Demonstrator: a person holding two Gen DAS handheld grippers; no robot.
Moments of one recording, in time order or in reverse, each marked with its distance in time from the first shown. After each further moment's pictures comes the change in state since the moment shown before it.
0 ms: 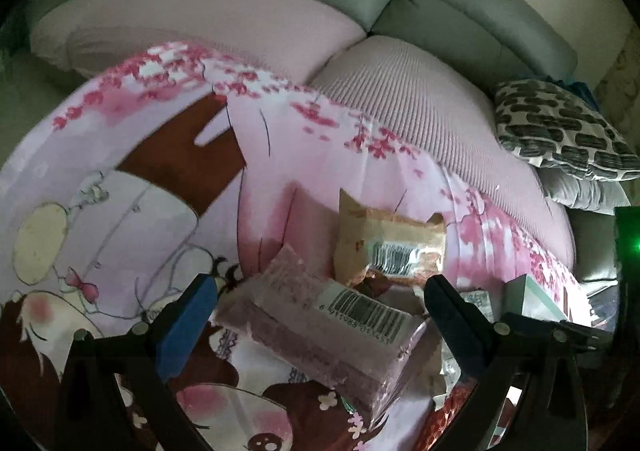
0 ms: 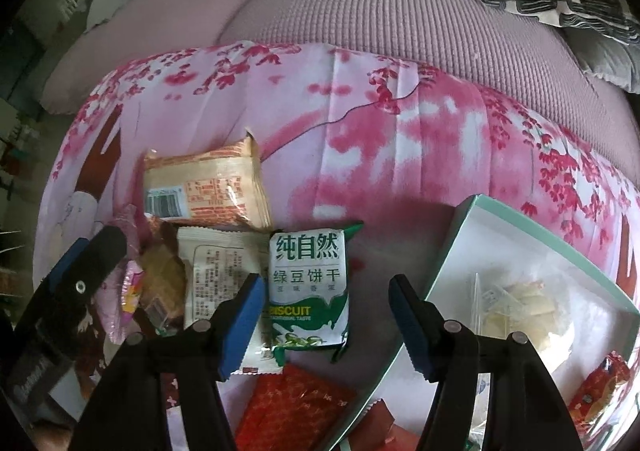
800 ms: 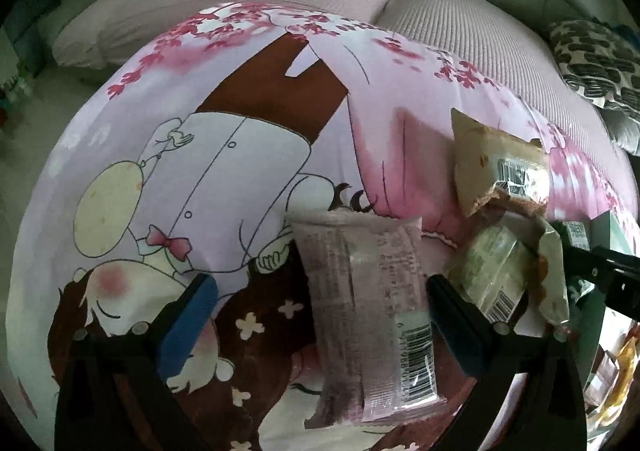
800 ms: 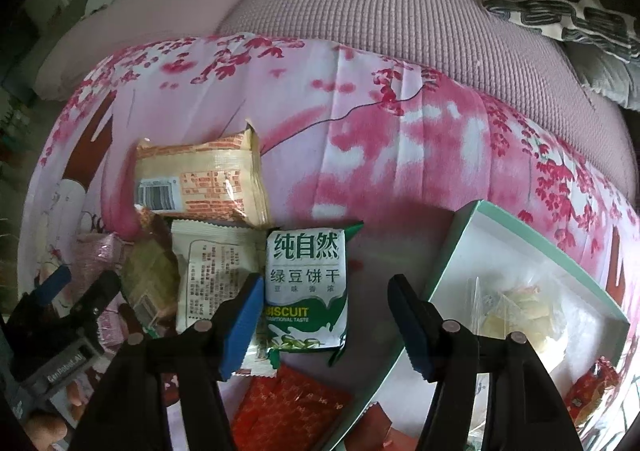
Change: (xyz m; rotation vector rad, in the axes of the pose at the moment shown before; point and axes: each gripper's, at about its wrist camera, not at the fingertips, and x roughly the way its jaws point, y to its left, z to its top) left arm 0.004 0.038 -0.023 0.081 0.139 0.255; right arm 0.004 0.008 0.003 -0.037 0.004 -0.065
